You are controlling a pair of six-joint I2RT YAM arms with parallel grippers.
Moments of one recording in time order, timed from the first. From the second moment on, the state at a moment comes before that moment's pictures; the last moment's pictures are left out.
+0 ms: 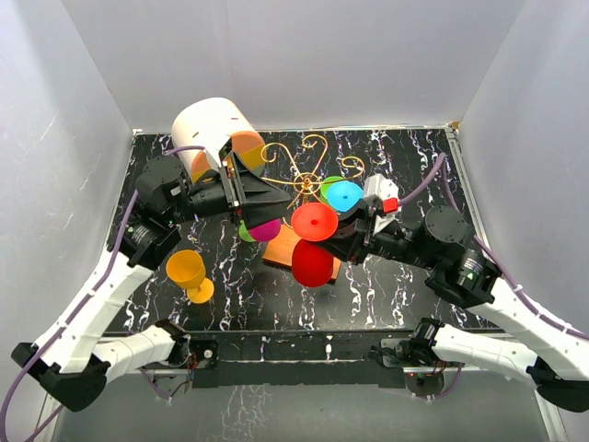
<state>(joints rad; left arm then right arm) -0.59 1.01 1.26 -0.30 0.66 -1.35 0.94 0.80 1.05 -0.12 -0.35 0.08</state>
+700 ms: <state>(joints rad) -0.59 1.05 1.21 -0.15 0.86 -1.46 0.94 0.82 1.02 -0.08 -0.34 0.08</state>
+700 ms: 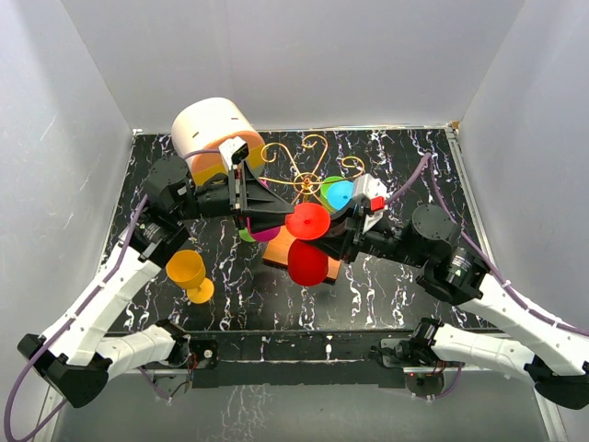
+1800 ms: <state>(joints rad) -0.70 1.08 1.12 -0.05 0.76 -1.61 0.94 0.64 0.94 -0.15 -0.23 0.13</state>
